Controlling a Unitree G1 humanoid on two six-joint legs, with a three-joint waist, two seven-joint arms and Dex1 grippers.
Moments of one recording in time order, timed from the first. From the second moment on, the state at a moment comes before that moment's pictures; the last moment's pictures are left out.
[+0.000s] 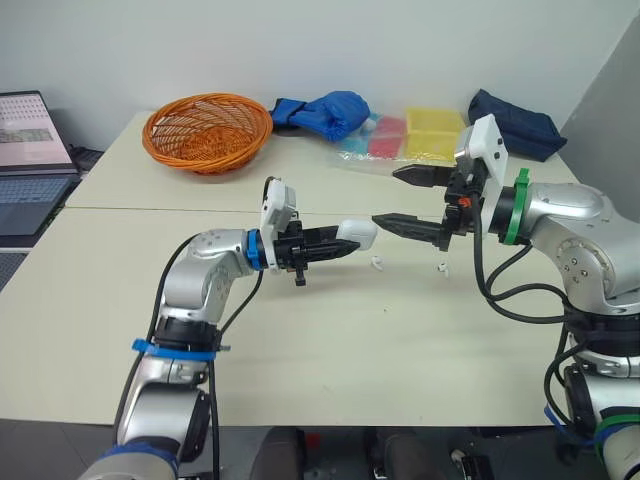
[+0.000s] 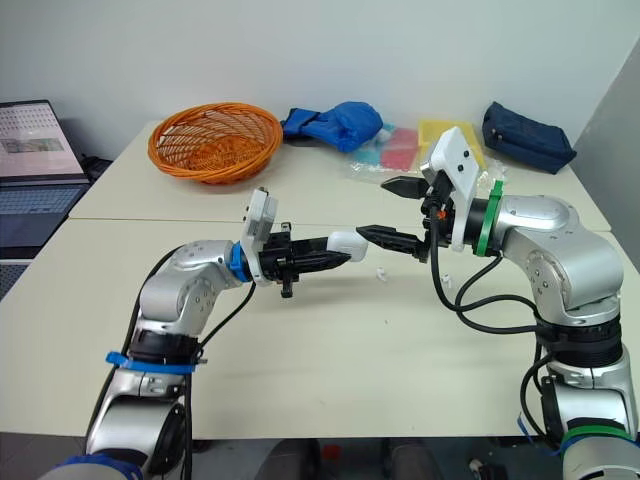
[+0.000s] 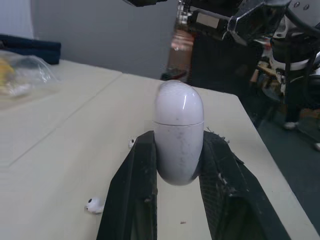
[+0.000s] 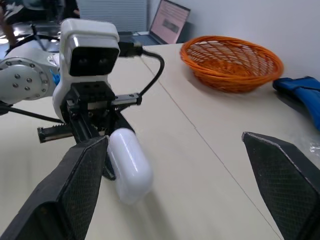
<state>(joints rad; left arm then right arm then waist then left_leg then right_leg) -0.62 0.34 0.00 0.07 -0.43 0.40 -1.18 -0.78 -0.64 0.00 -0.28 0.49 0.83 0.94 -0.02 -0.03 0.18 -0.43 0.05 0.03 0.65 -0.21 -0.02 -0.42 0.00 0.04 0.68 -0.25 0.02</state>
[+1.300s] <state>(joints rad) -0.56 0.31 -0.03 -0.02 -0.47 0.34 -1.03 -0.90 -0.72 0.06 -0.10 0.49 0.80 1.03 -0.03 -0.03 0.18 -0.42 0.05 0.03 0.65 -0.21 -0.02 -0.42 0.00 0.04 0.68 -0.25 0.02</state>
